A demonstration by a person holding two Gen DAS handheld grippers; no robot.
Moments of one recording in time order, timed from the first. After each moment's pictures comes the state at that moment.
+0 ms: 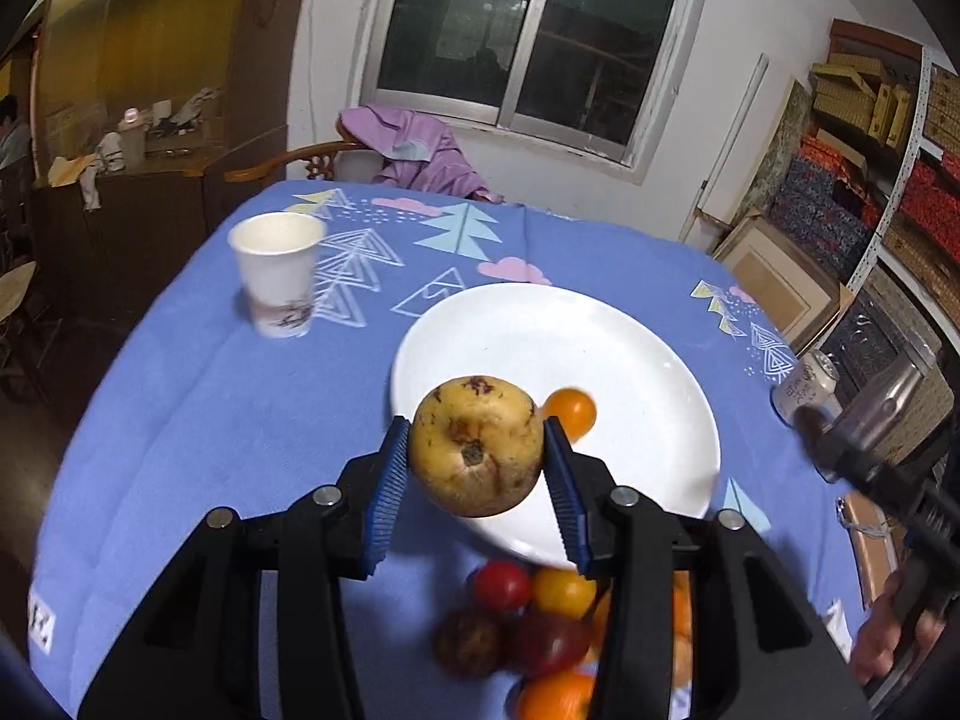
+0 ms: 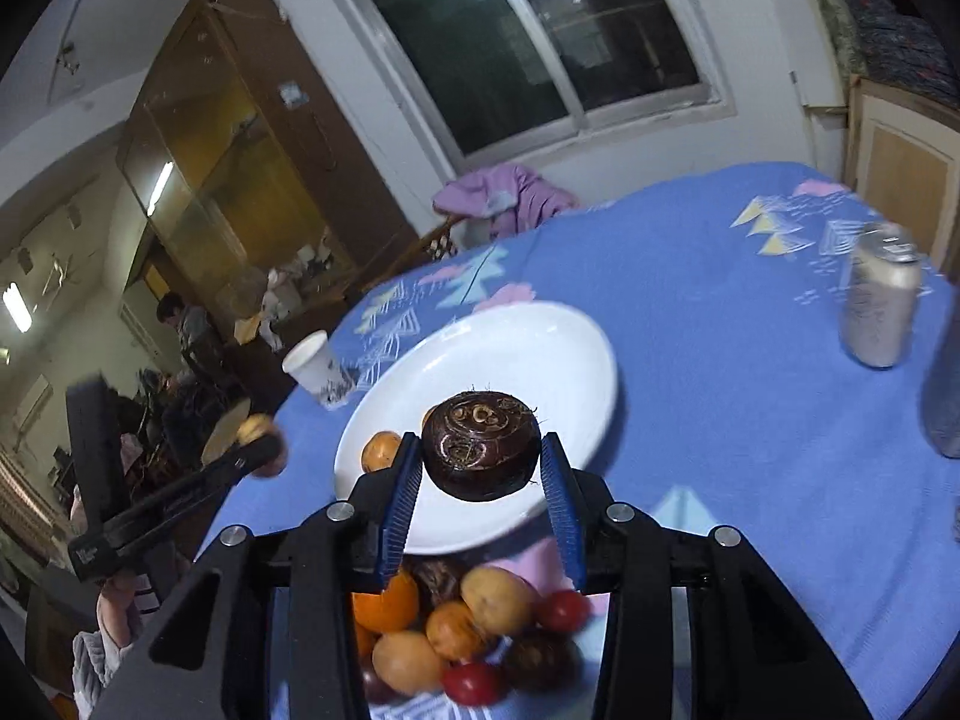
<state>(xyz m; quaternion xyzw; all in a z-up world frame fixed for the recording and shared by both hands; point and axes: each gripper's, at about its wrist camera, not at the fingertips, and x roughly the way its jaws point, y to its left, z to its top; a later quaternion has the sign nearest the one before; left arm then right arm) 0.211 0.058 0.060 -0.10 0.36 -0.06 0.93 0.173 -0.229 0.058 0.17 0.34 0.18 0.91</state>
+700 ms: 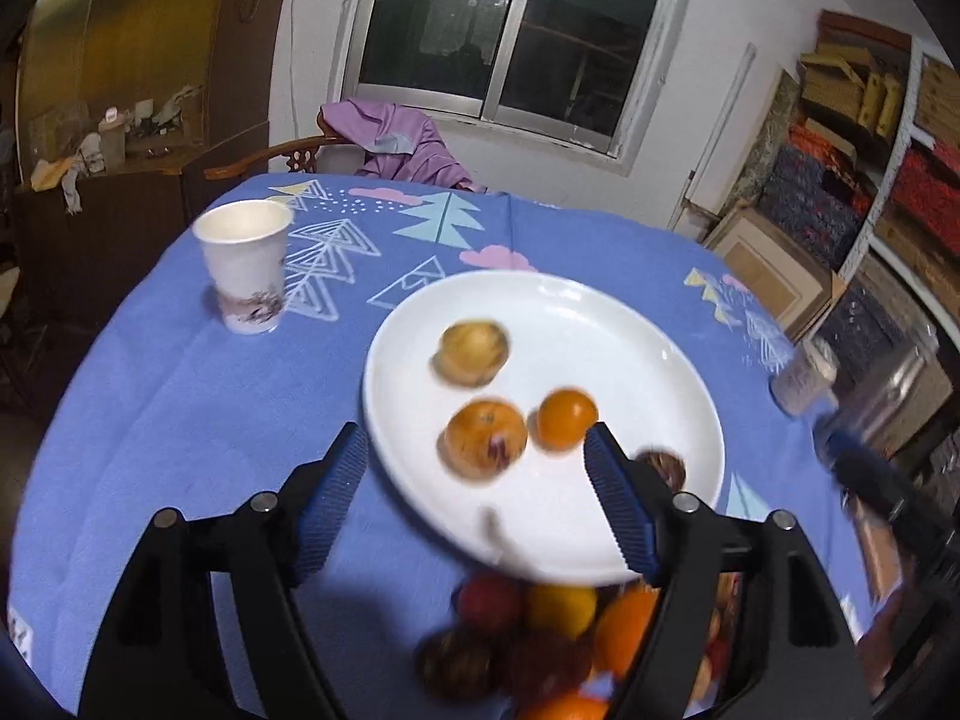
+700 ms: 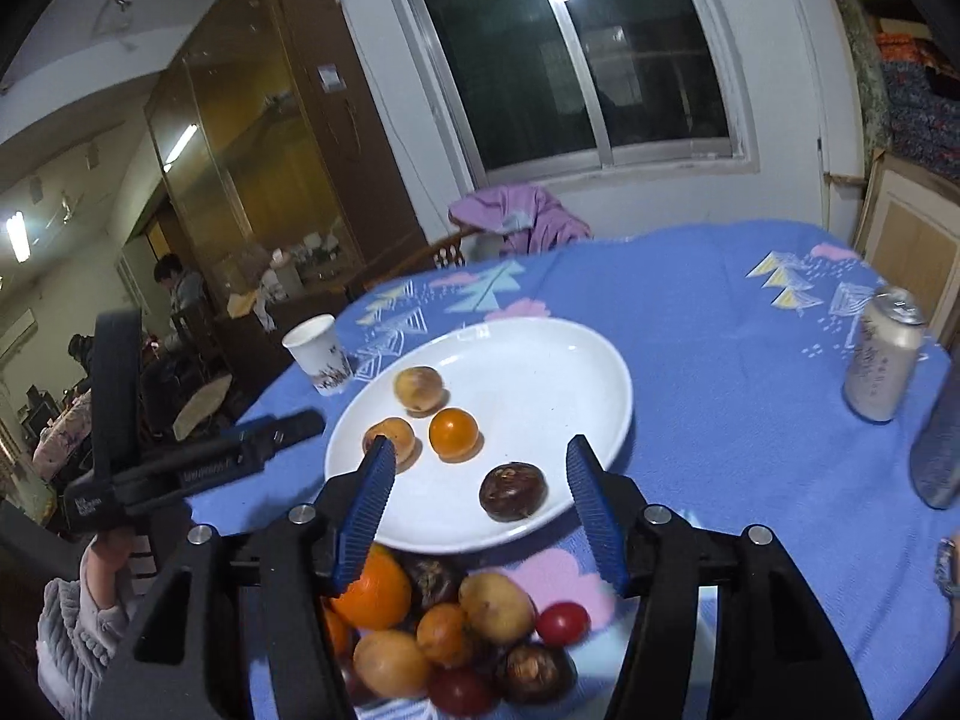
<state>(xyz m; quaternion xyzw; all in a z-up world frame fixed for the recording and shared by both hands) 0.198 0.054 0.043 -0.08 0.36 -0.07 0.93 0.133 -0.215 0.070 0.10 0.29 0.18 0.94</state>
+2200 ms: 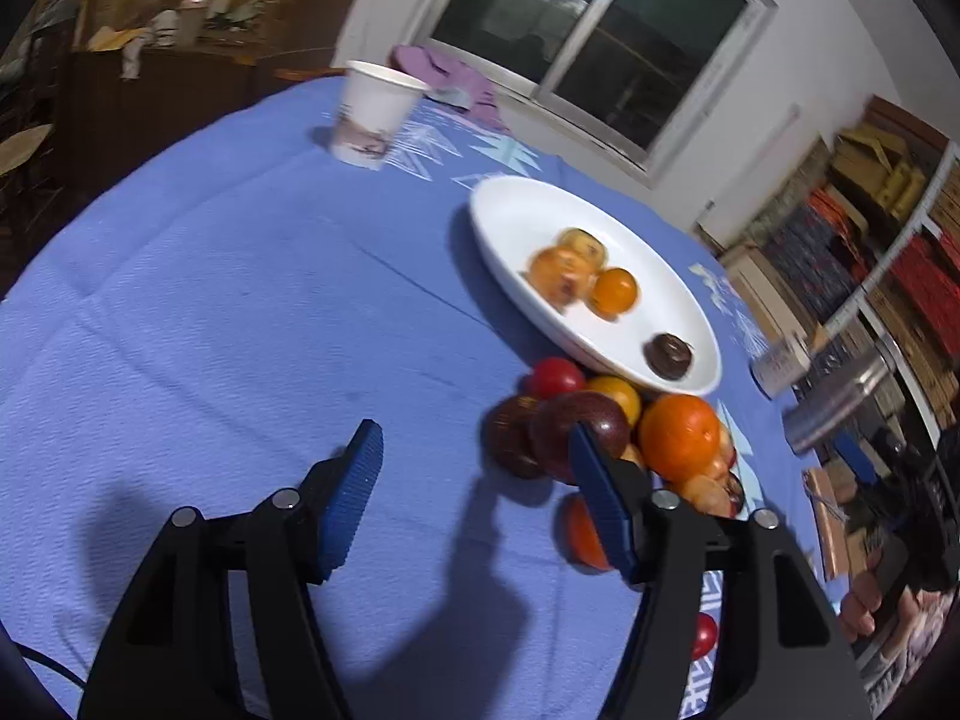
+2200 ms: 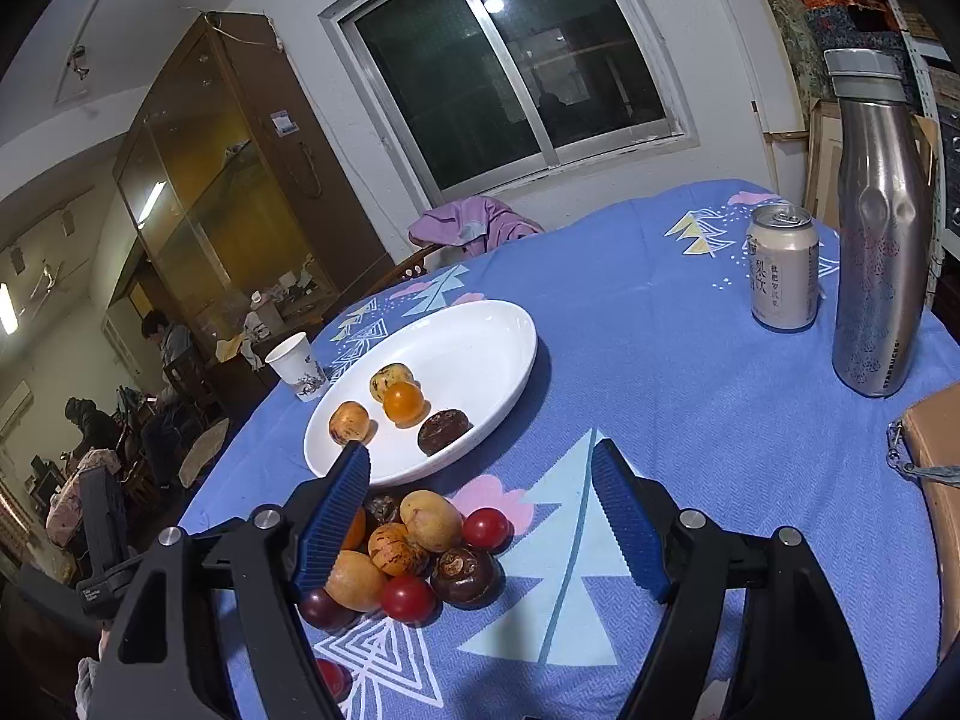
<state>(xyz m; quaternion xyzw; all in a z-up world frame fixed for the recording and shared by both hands) 0.101 0.111 -0.016 -0.21 0.38 -0.05 0.90 0.090 -0.278 0.045 0.17 0.29 0.14 0.93</state>
